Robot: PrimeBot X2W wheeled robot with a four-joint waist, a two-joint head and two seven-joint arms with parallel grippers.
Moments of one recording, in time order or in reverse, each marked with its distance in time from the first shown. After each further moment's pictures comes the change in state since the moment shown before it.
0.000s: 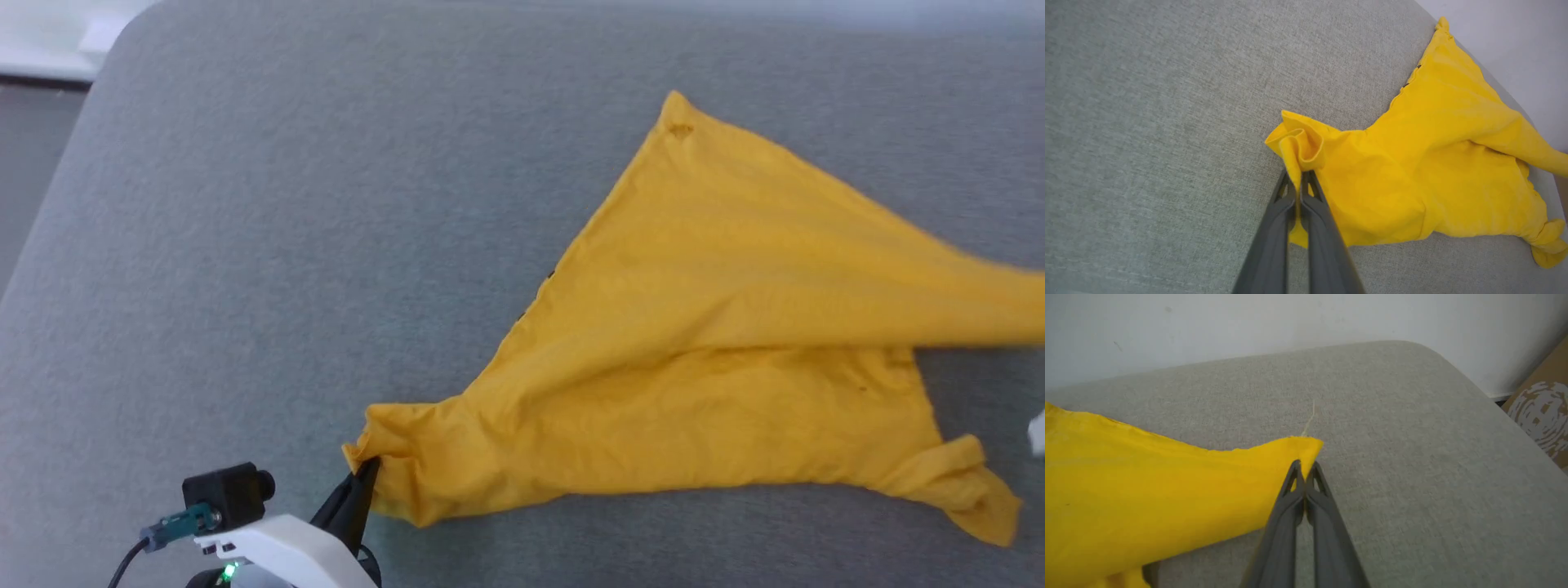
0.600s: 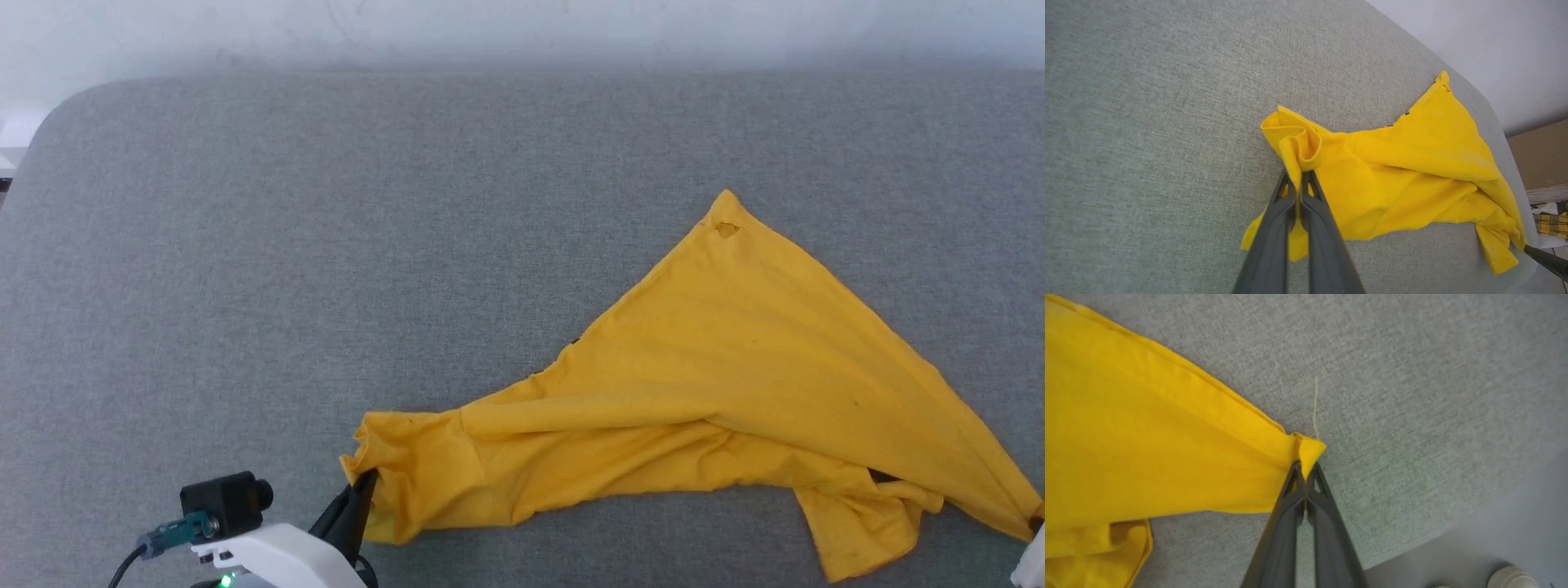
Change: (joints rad) left arm 0.027 0.020 -0.002 -0.032 -0.008 0.017 0.026; right arm 0.199 0.092 -0.126 -0.032 0.019 0.000 0.524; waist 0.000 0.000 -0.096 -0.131
